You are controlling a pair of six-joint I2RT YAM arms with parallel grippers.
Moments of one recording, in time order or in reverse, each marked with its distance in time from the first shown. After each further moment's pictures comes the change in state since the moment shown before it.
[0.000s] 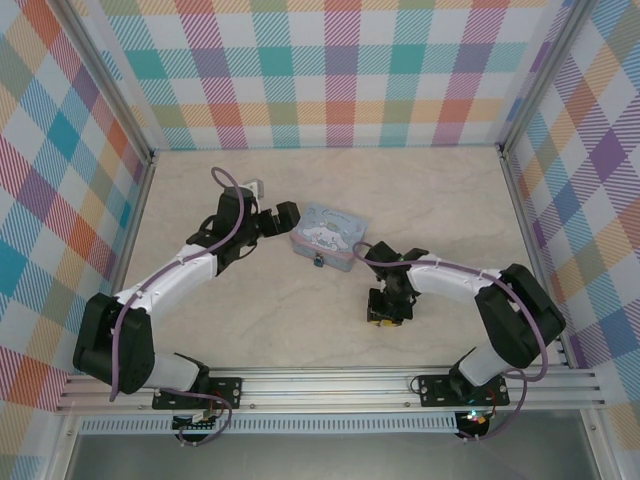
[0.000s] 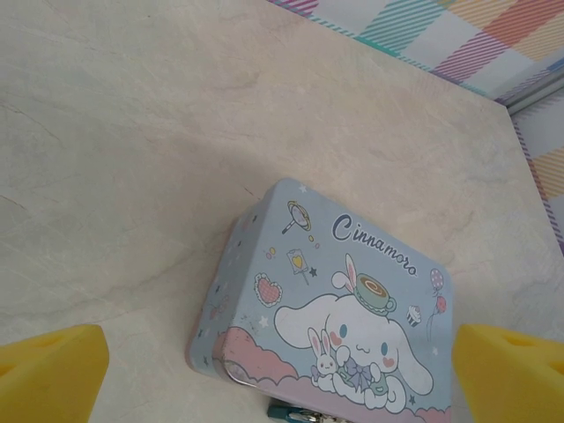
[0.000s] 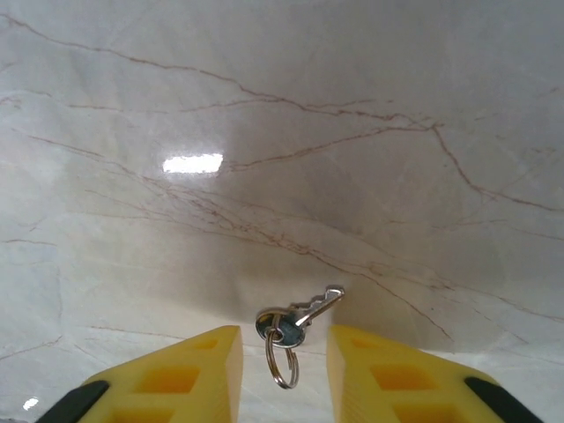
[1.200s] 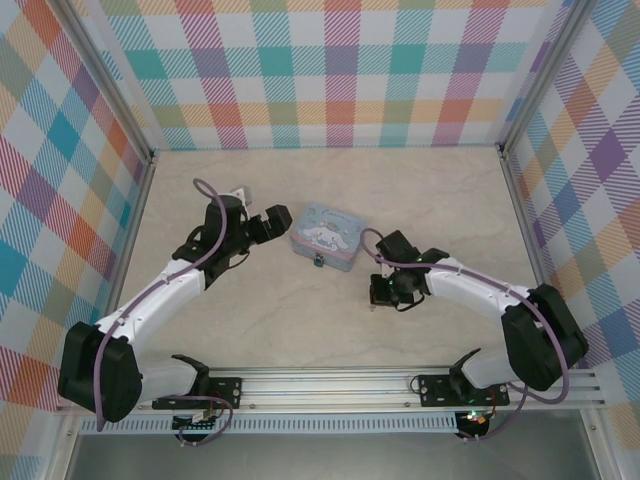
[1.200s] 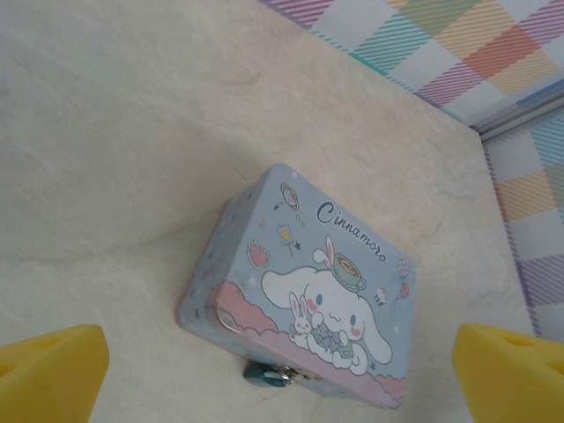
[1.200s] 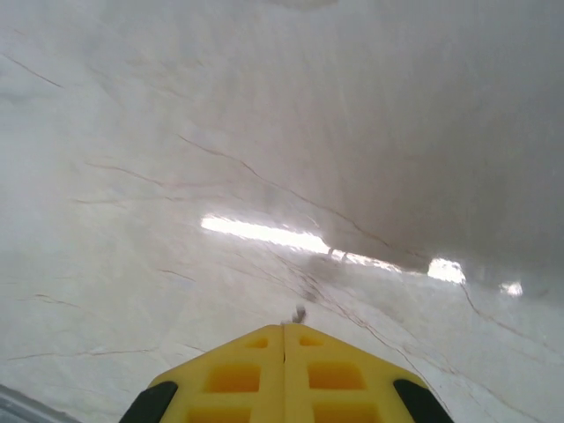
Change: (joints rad) left arm 0.006 -0.151 -0.078 -0.050 0.016 -0.135; right arm -0.063 -0.159 -0.023 0.161 -0.001 -0.186
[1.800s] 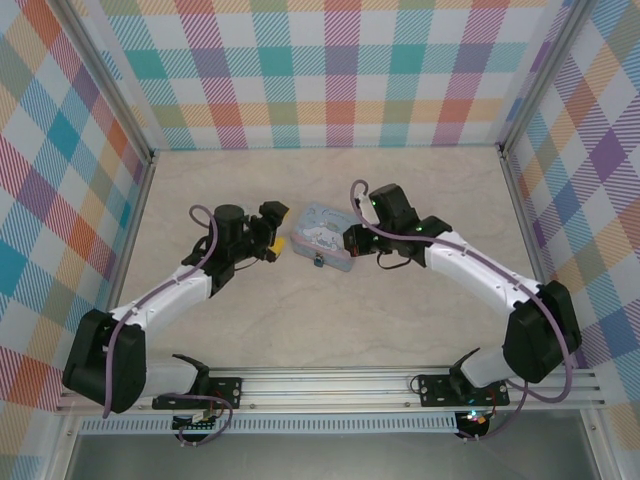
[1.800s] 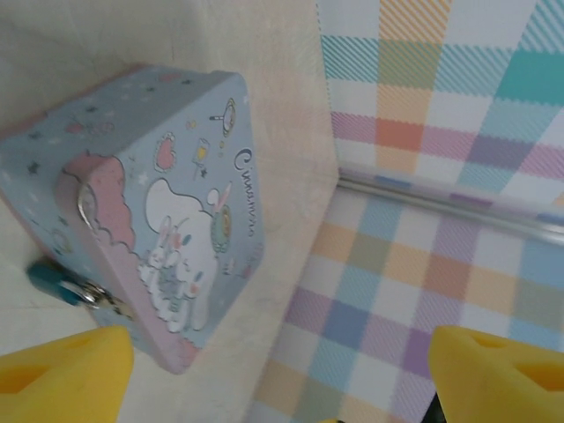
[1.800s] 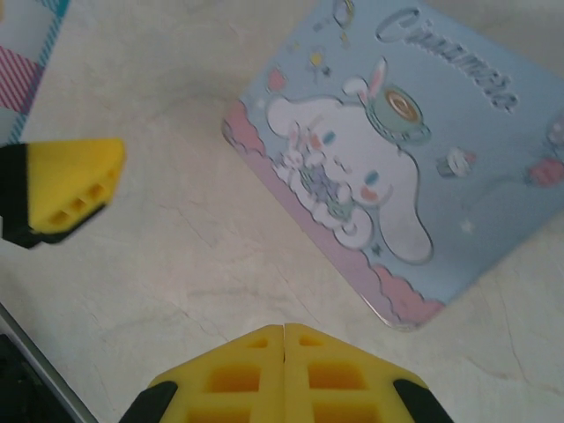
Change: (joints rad) left arm -0.002 0.060 -0.126 0.314 0.192 -0.838; right arm -0.002 0.068 0.339 0.172 -0.055 -0.168
